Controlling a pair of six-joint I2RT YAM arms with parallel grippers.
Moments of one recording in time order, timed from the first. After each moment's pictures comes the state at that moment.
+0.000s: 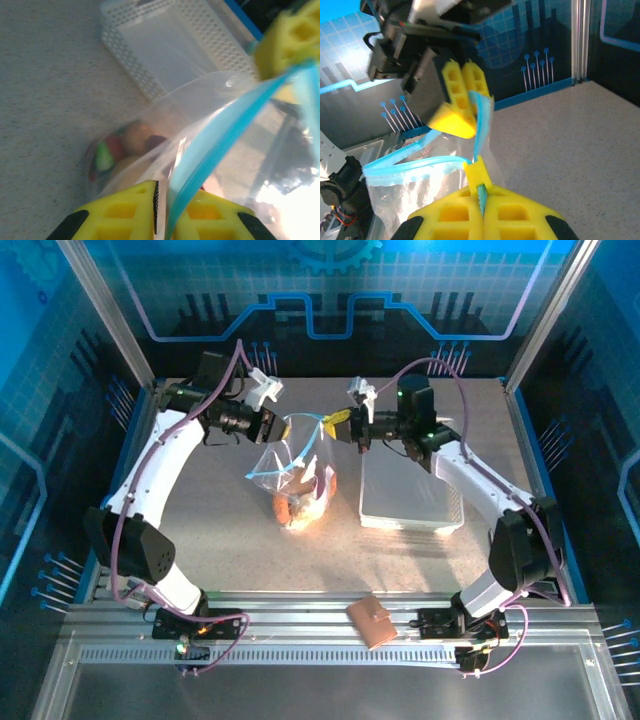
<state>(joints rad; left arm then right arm) -0.20 1.61 1.71 -1.05 0.65 0.18 0.40 1.56 1.28 -0.01 -0.94 -0.03</state>
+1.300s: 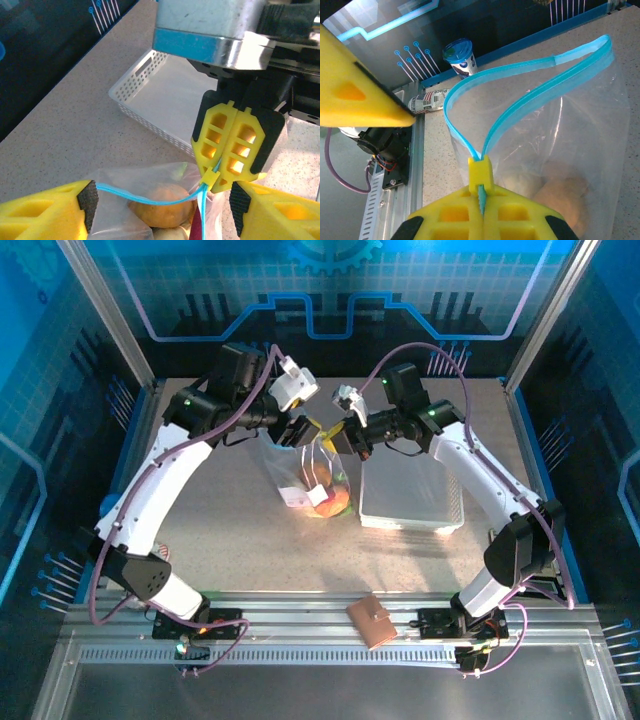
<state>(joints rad) -0.45 1.56 1.86 -0.99 0.41 0.36 0.45 1.61 1.58 -0.72 -0.90 -0.29</state>
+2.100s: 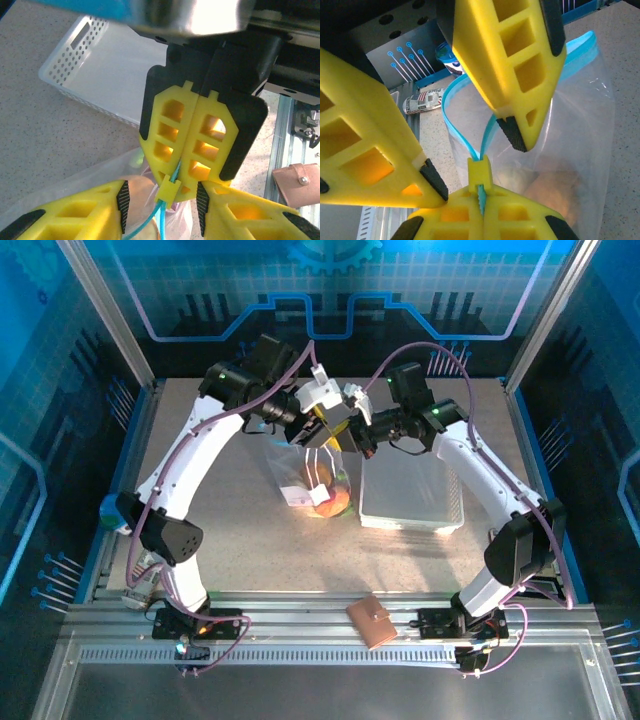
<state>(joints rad) -0.48 1.83 2.17 -1.30 0.54 0.49 0.42 1.61 1.58 -0.73 -0.90 -0.29</state>
